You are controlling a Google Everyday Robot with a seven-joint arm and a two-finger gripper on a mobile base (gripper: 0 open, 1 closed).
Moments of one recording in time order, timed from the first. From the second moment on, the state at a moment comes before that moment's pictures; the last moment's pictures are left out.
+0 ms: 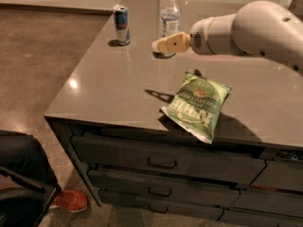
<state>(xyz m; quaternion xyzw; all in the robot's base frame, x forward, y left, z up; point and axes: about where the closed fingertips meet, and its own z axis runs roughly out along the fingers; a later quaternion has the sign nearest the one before) 0.676 -0.114 0.948 -0.20 0.82 0.14 0.52</state>
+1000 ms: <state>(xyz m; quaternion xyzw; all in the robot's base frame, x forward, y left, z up) 0.774 -0.108 0.932 -0.18 0.81 0.13 0.55</state>
